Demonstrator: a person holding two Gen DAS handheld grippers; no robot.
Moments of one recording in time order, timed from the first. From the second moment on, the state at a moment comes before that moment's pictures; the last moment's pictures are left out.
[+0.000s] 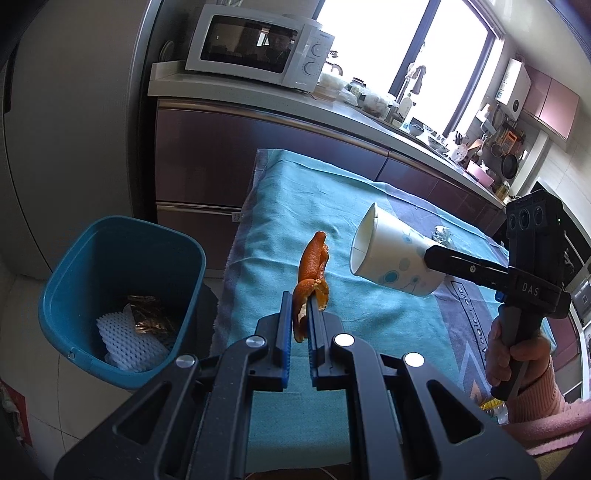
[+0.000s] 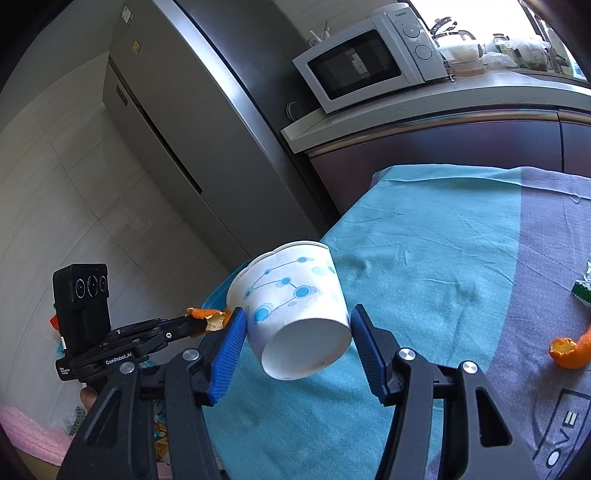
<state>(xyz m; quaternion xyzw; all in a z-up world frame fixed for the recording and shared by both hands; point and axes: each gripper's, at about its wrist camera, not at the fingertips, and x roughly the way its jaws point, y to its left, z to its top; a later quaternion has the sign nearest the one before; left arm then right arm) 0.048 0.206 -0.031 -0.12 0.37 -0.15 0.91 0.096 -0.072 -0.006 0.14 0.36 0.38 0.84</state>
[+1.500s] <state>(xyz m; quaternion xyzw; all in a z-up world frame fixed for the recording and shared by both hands) 0.032 0.272 -0.039 -0.16 0.36 -0.06 0.92 0.125 0.020 -0.015 0.09 0.39 0.44 0.80</state>
